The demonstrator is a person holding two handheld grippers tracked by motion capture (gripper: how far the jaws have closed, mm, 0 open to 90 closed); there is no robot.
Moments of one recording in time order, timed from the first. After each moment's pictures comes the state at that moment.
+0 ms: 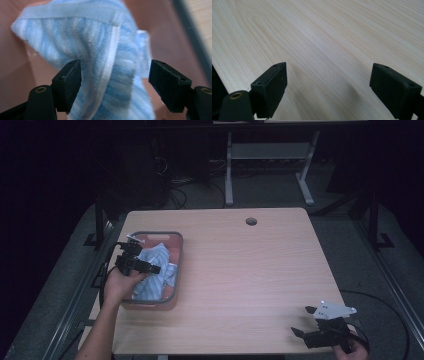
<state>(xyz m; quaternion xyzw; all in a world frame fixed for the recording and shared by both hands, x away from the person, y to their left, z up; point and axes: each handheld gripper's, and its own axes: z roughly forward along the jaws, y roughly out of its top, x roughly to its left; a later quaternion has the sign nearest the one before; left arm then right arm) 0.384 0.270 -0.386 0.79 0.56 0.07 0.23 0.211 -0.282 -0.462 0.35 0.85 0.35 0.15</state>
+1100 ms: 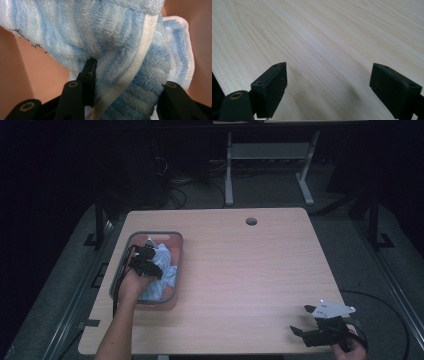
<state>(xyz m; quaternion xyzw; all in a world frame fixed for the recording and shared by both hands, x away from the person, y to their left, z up) 0.402 0.246 -0.417 0.81 0.57 0.07 0.13 0.214 -0.281 -0.463 0.35 0.85 0.36 0.15</state>
